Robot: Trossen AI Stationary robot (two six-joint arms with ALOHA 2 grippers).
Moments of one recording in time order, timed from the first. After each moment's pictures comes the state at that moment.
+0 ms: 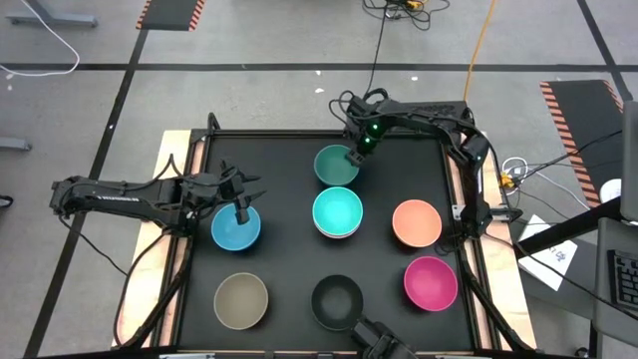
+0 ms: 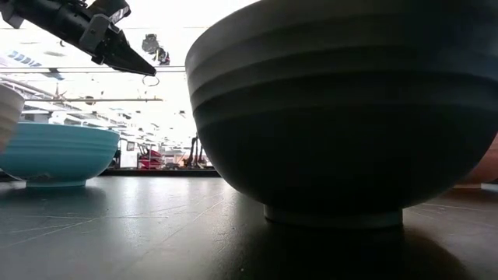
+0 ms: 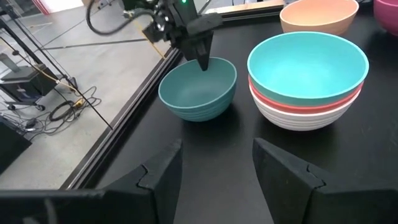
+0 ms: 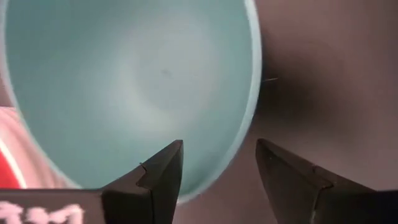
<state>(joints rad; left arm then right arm) 0.03 0.70 0.50 -0.21 -0.37 0.10 -0.71 2.05 1.57 -0.94 -0.37 -0.05</state>
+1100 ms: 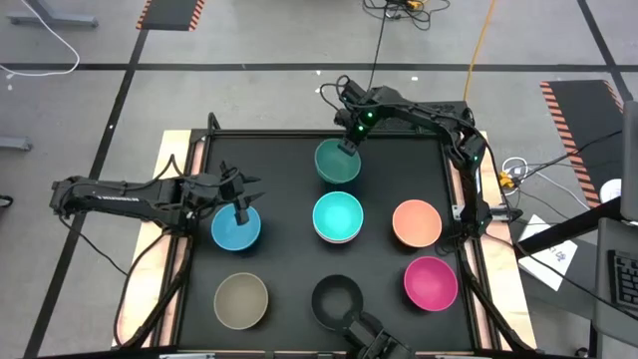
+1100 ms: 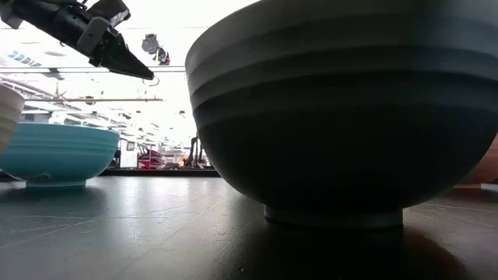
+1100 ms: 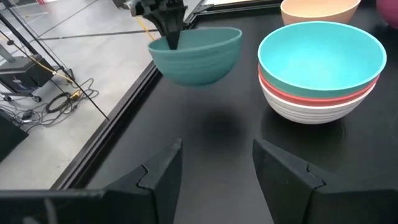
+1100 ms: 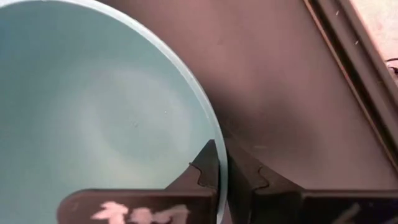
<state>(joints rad) 0.03 0.70 0.50 -0.24 -0.36 0.07 -0.69 2.07 1.80 -1.00 -0.36 -0.15</state>
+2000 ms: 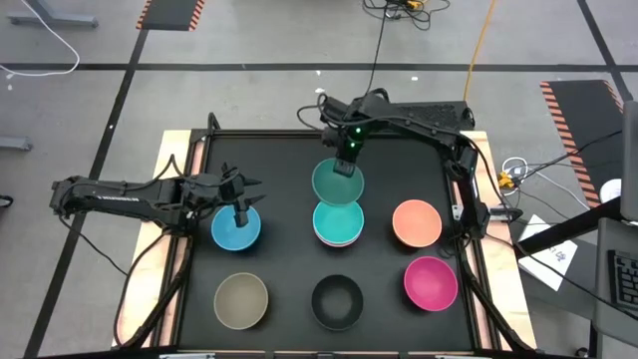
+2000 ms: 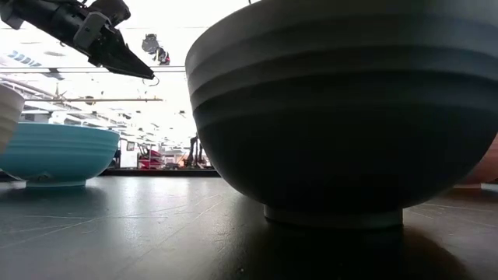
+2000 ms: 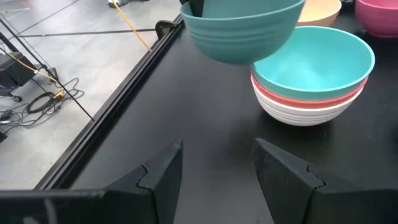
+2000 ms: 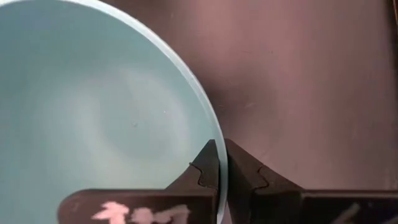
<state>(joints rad) 0.03 0.70 0.50 -0.24 -0.31 0.05 -0.44 2.07 2.06 -1.37 -0.21 -0.15</state>
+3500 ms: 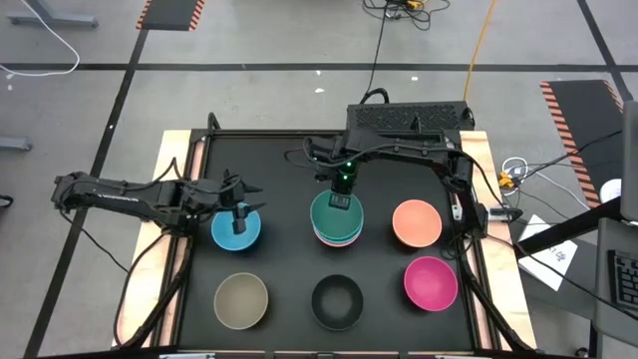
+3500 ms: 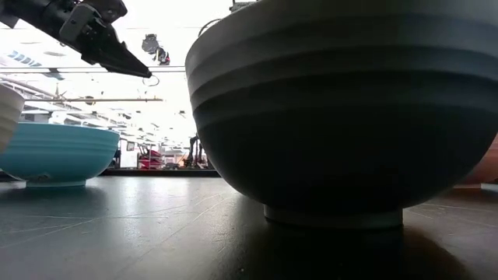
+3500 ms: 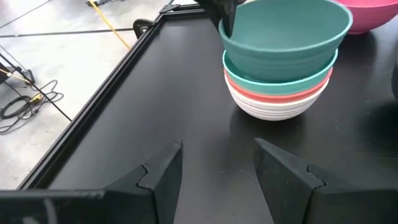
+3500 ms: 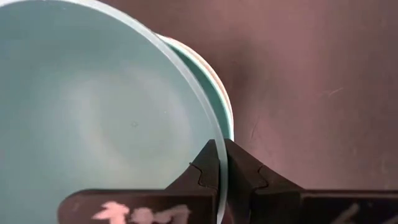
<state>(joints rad) -0.05 0.70 0.50 -0.26 -0.30 0.02 -0.25 2.07 1.96 -1.37 -0.19 -0.02</state>
